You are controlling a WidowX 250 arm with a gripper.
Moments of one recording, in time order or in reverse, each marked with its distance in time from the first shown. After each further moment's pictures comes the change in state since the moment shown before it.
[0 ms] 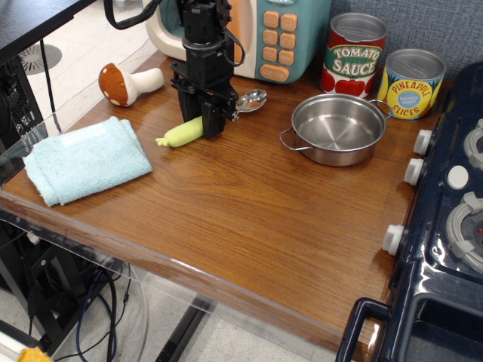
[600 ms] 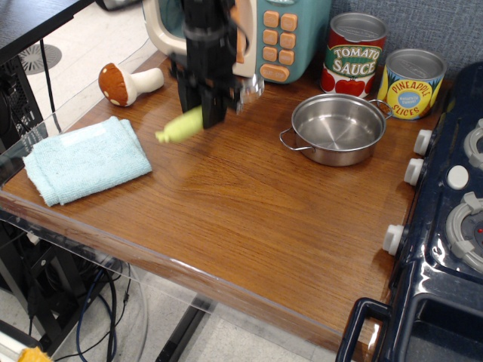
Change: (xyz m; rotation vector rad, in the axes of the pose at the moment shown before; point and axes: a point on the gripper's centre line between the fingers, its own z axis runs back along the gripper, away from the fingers) arm -0.005 -0.010 0.046 0.053 -0.076 0.072
